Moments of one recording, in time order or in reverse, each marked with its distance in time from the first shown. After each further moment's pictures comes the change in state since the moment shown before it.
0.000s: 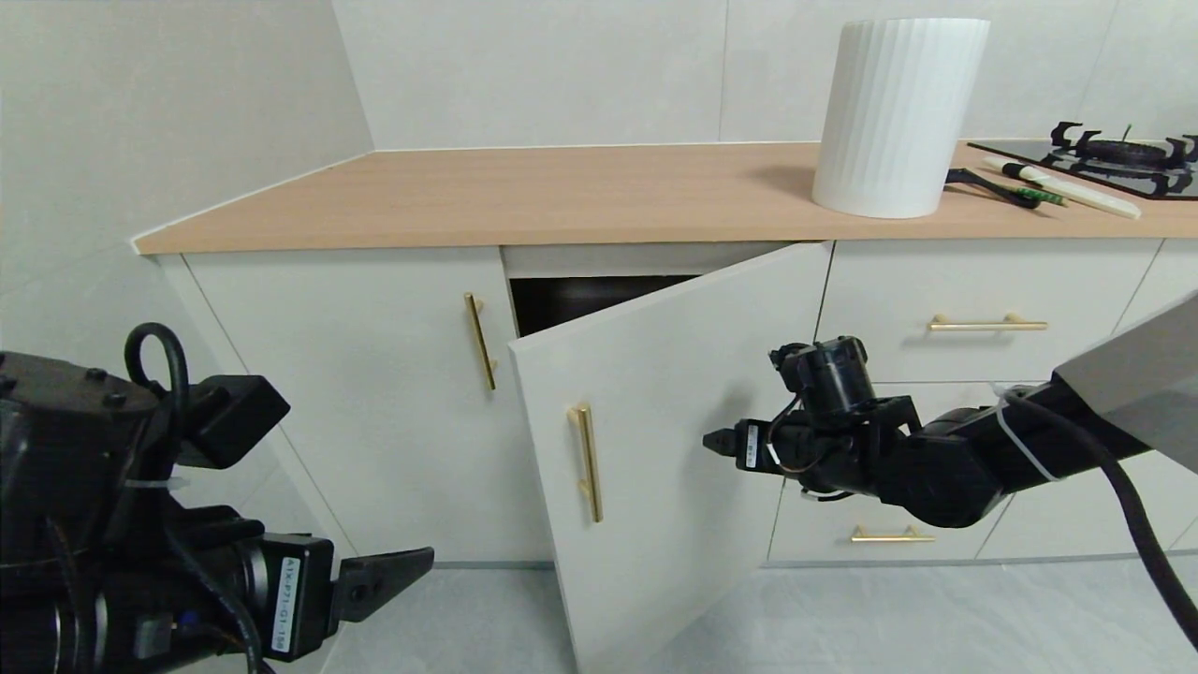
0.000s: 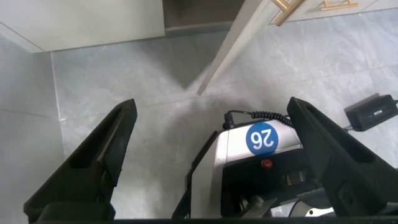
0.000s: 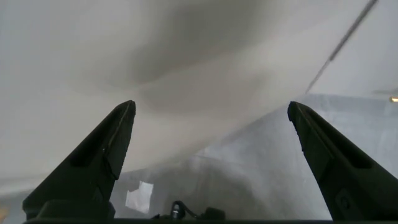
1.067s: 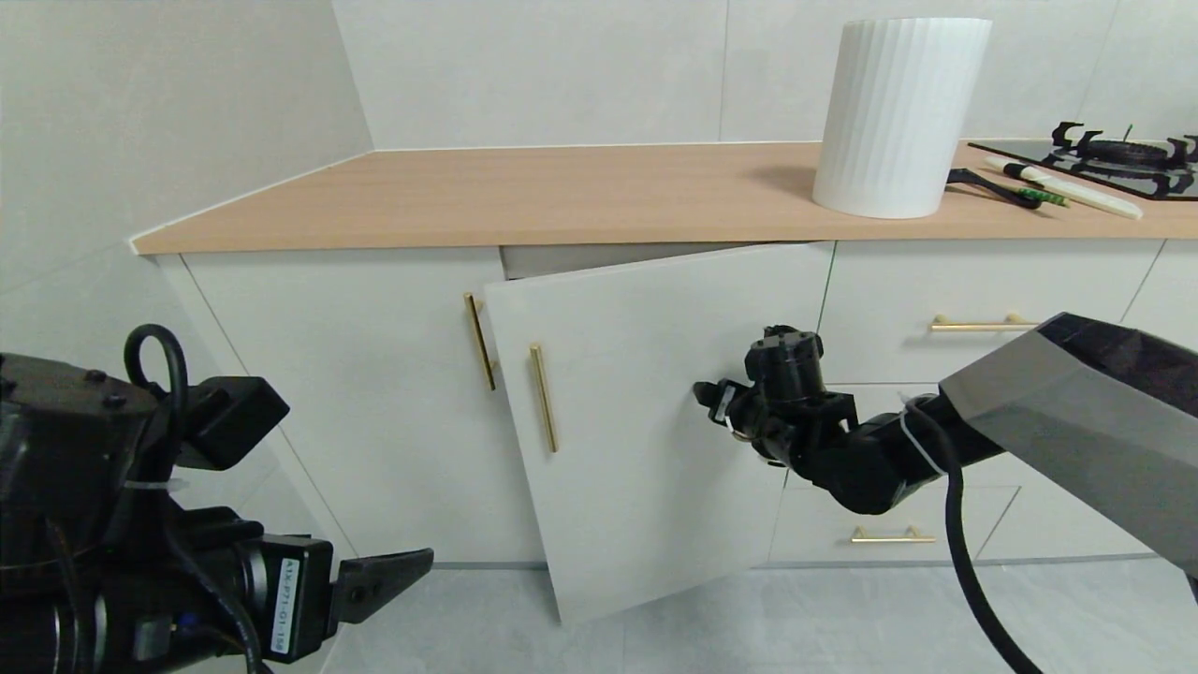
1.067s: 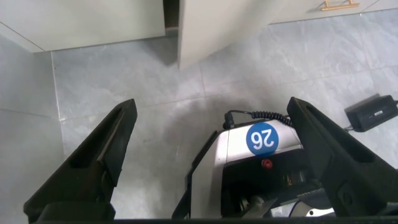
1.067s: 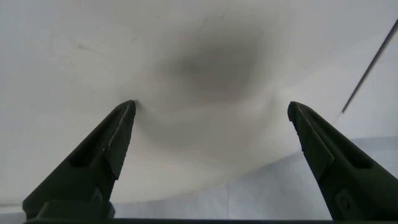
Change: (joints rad) left arm 0.000 0.000 0.002 0.000 -0.001 0.000; right arm 0.002 0.198 -0.200 -0.205 -0.223 0.150
